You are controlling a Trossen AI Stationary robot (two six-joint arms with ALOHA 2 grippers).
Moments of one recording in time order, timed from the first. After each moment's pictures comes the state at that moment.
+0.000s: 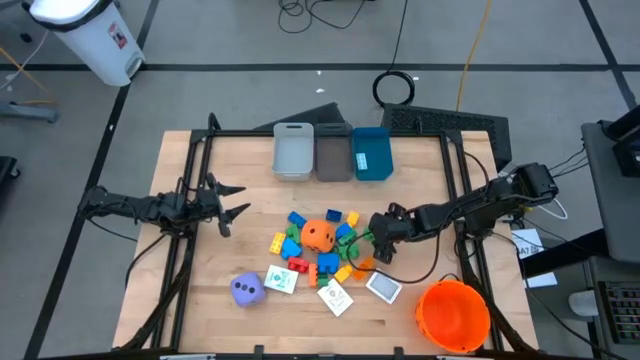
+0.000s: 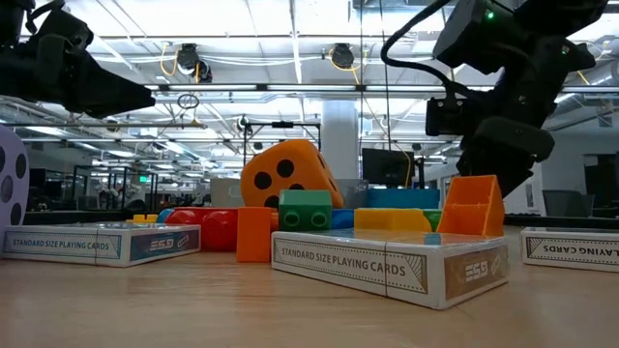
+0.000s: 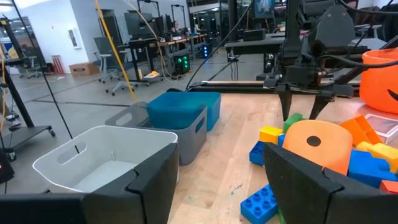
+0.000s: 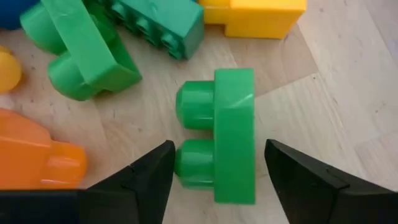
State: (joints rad) left arm -0.19 0.05 0.05 -0.03 -0.52 0.07; right arm 0.19 1.47 0.67 -0.32 0.21 0.53
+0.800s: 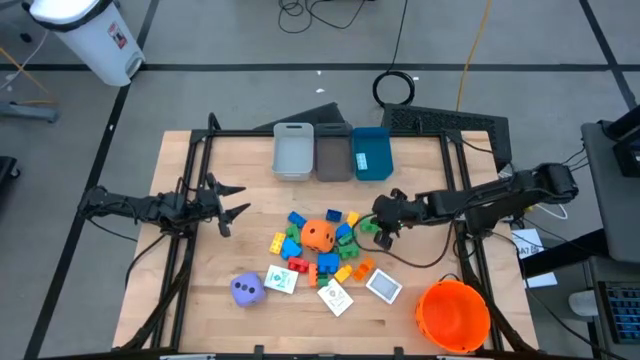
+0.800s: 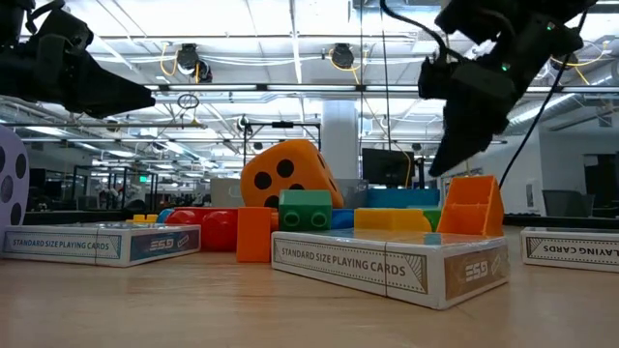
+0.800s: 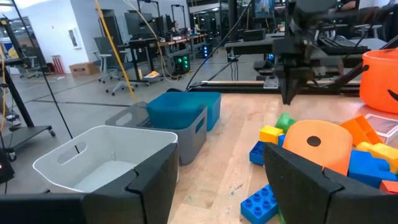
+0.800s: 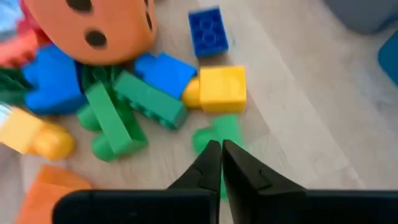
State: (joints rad) left arm -0.19 0.05 0.05 -0.03 -0.52 0.07; right arm 0.08 1.27 0.67 -0.30 0.18 0.47
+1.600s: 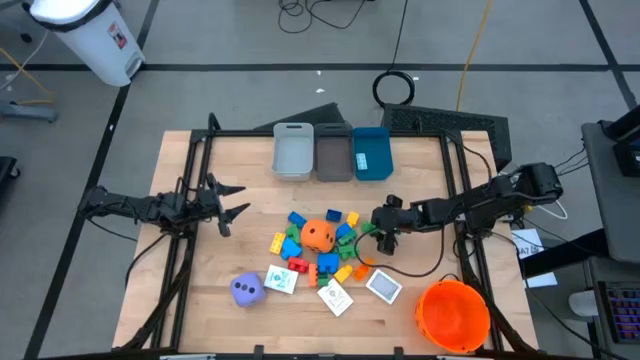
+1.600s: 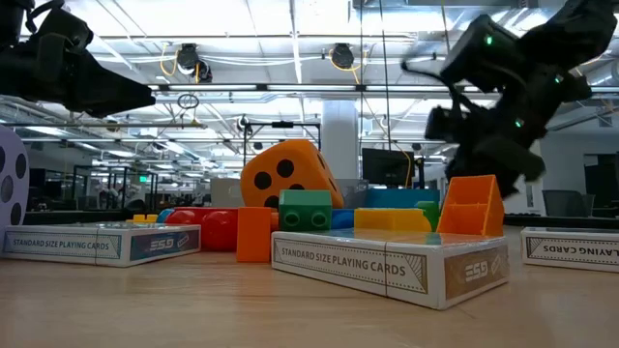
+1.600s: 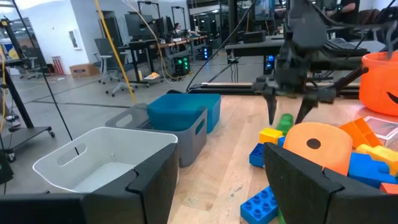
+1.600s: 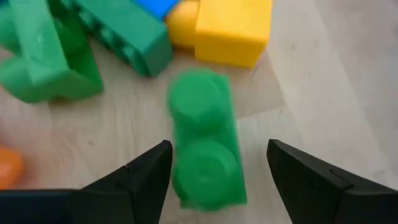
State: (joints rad) left arm -0.19 0.05 0.05 -0.02 -0.52 0.07; right arm 0.08 1.42 0.51 -0.03 0.18 0.27
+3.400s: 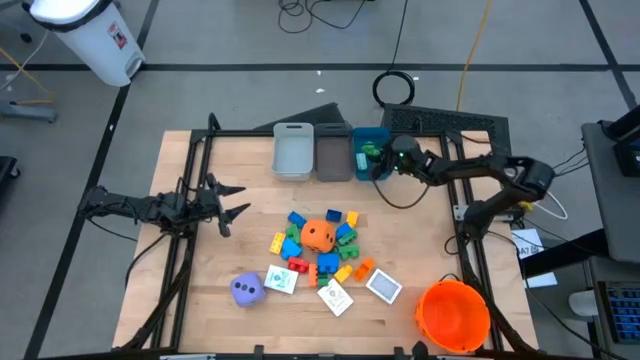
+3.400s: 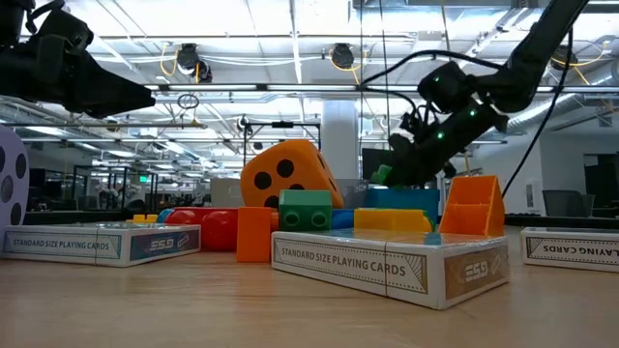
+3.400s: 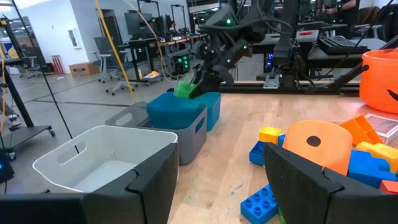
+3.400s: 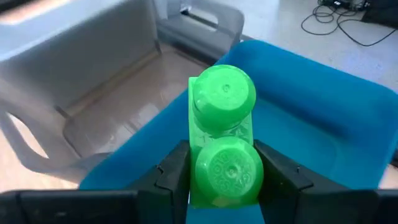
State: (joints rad) left arm -0.19 0.05 0.05 -0.03 -0.52 0.07; right arm -0.62 1.50 0.55 0.44 0.10 0.18
